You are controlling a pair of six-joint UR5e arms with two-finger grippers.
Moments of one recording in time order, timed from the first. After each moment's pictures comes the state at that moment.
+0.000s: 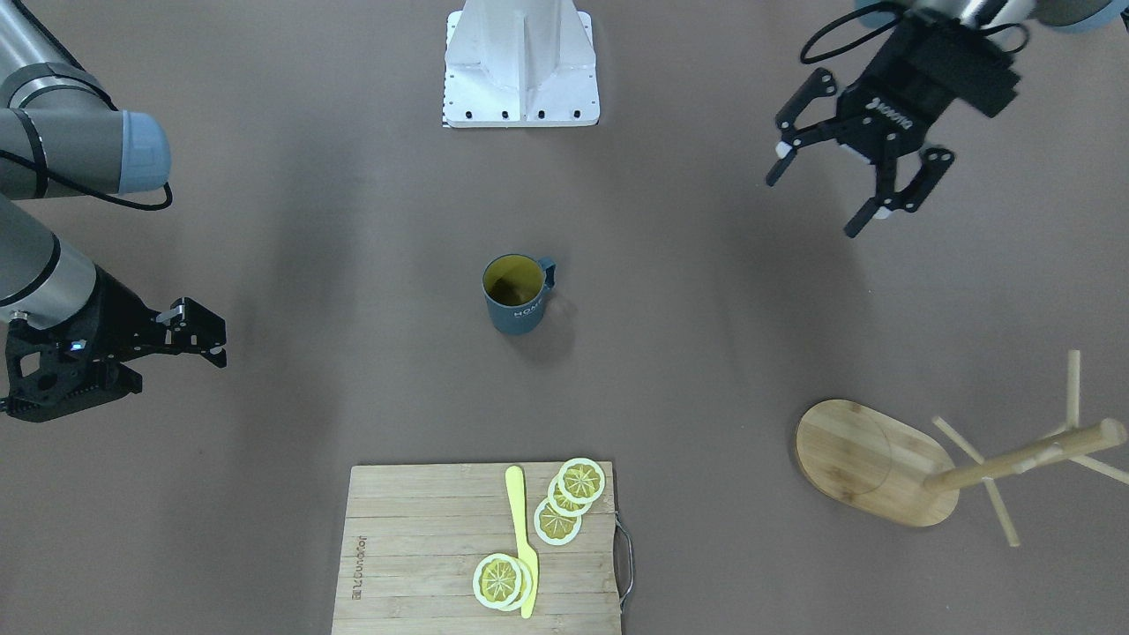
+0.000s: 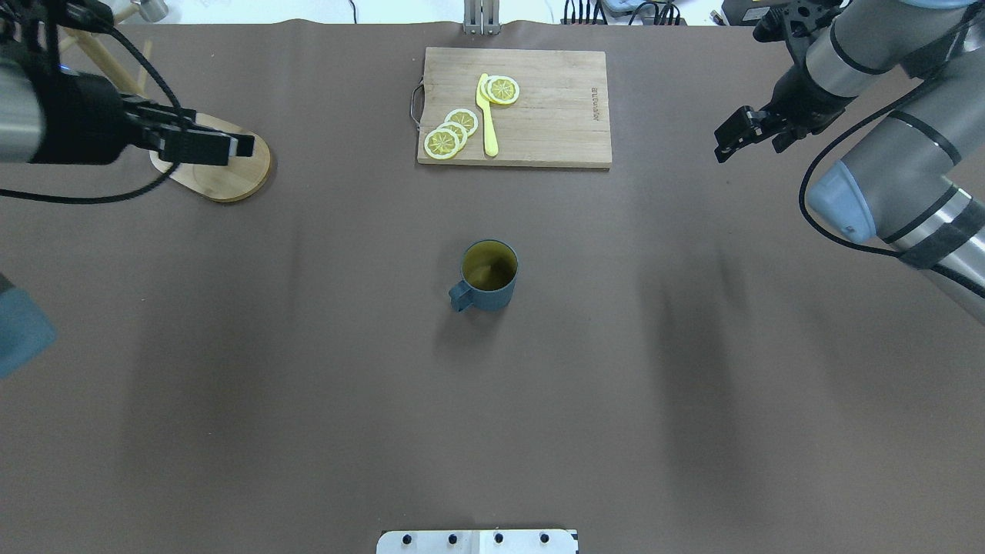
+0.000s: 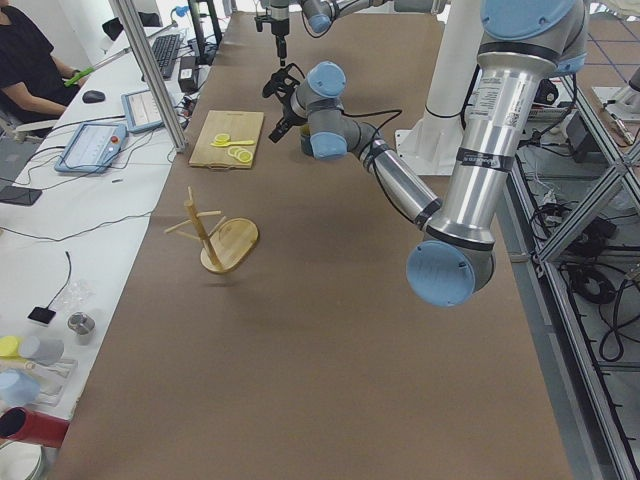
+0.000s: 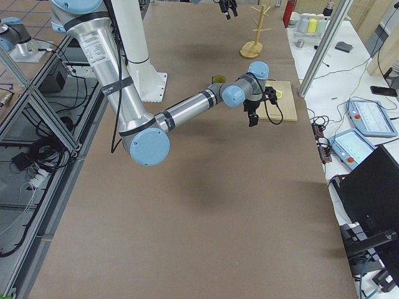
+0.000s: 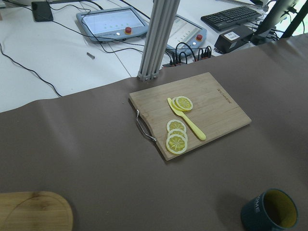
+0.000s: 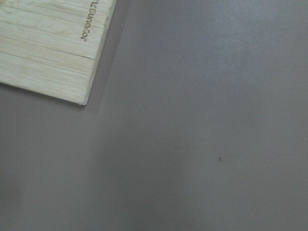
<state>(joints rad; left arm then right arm) -0.86 -1.81 -2.03 -2.23 -1.92 -0.78 1.05 -1.13 1.60 -1.44 2.27 0.57</state>
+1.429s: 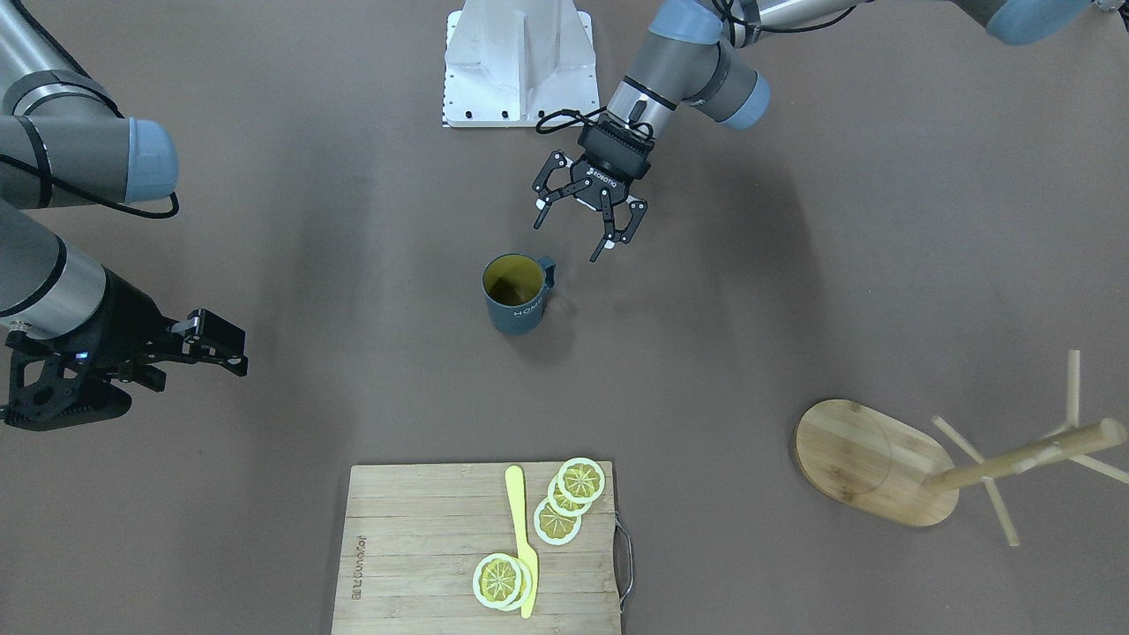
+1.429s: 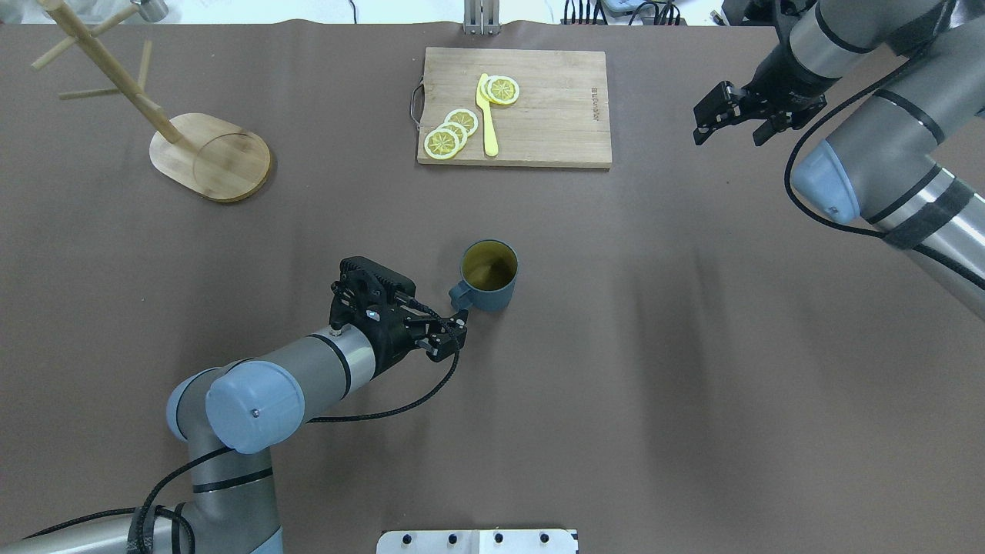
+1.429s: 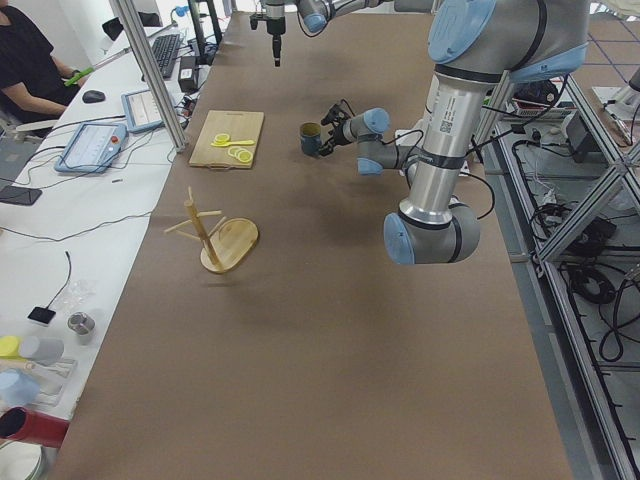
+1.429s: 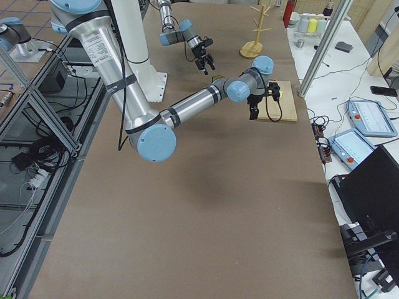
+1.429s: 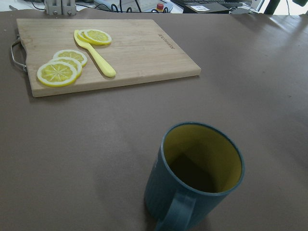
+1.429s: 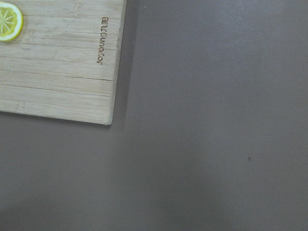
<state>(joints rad) -0.29 -2.01 -1.66 -2.49 -1.27 -0.90 1.05 -1.07 1.58 -1.43 2.32 0.71</state>
